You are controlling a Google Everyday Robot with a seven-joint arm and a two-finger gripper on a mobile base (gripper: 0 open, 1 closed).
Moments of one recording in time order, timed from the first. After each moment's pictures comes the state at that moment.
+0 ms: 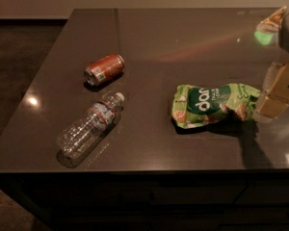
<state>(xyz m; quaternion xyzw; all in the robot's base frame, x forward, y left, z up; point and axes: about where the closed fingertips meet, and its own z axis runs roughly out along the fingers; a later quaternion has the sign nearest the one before) 0.436 -0.206 1.009 -0.60 0.77 -0.07 0.20</state>
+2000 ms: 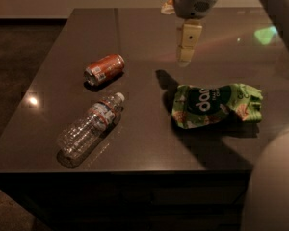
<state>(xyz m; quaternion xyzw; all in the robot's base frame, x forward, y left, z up) 0.639 -0.087 0.969 -0.76 0.62 -0.02 0.20</state>
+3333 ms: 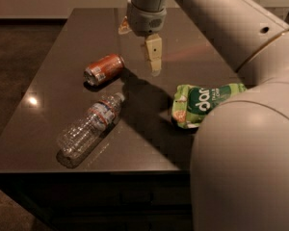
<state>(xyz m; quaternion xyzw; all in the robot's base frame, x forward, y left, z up) 0.663 0.008 0.911 -0.86 0.48 -0.03 0.13</state>
